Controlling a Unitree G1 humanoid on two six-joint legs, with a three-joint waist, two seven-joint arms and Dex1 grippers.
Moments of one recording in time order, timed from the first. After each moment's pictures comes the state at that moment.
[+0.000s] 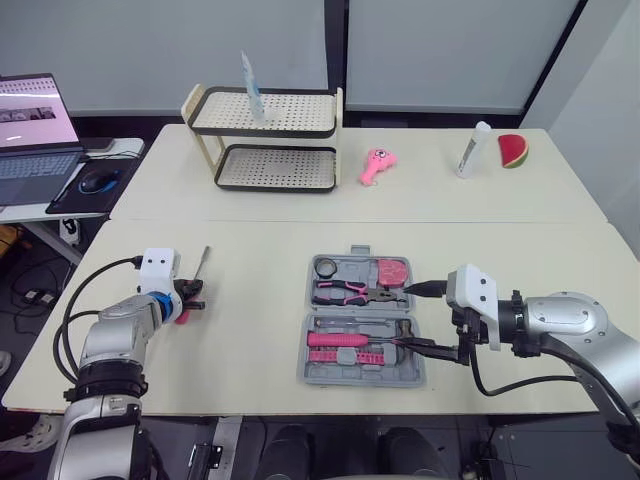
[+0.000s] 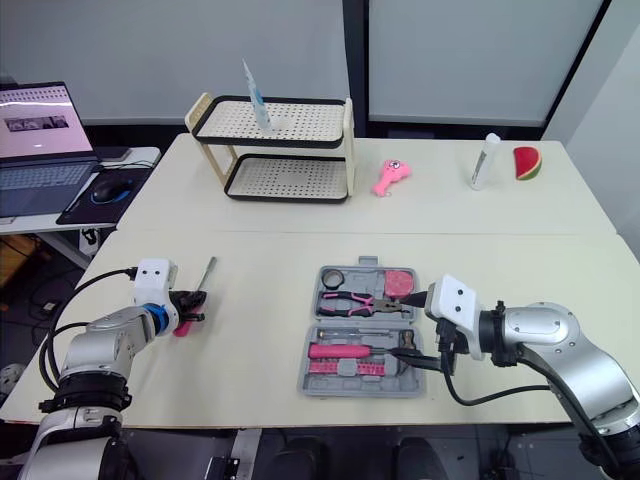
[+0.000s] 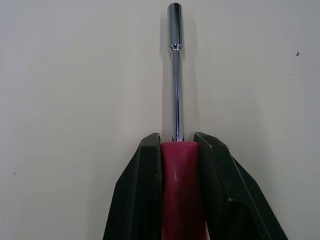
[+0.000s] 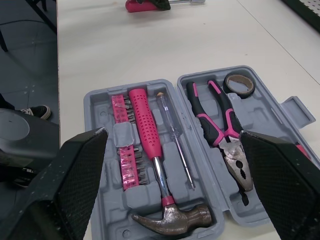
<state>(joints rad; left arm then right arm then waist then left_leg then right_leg) -0.42 0.60 0.20 0.55 -0.21 0.52 -0.45 -0.16 -0.83 0.10 -0.55 0.41 0.58 0.95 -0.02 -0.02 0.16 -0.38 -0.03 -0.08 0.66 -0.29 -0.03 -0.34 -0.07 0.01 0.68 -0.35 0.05</state>
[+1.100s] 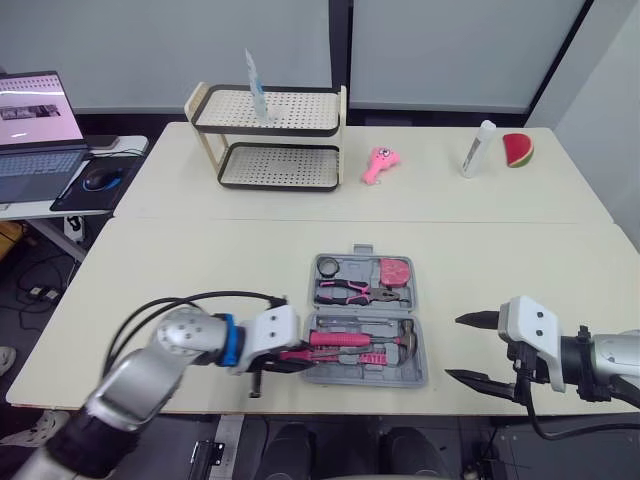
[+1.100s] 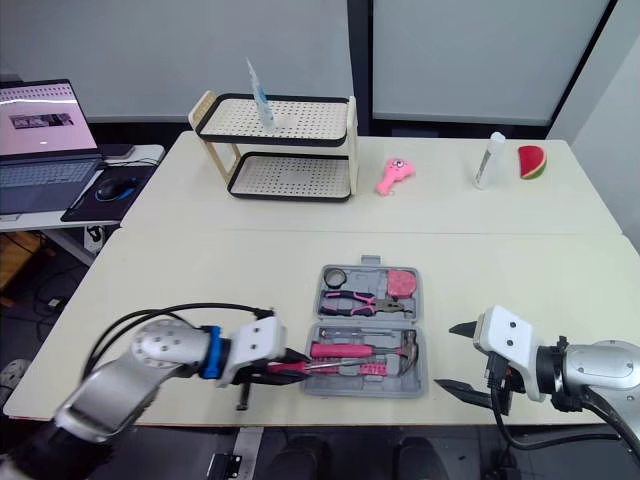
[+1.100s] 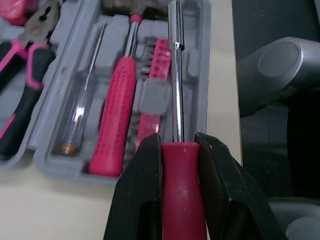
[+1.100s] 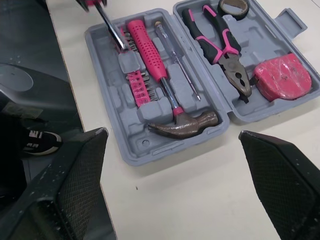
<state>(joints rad) -0.25 0.77 -0.40 -0.40 -0.15 0.49 -1.11 0.24 -0.98 -0.22 -0.71 0.45 0.61 0.97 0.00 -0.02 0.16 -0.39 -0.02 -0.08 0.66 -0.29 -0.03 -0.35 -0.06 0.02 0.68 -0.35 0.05</state>
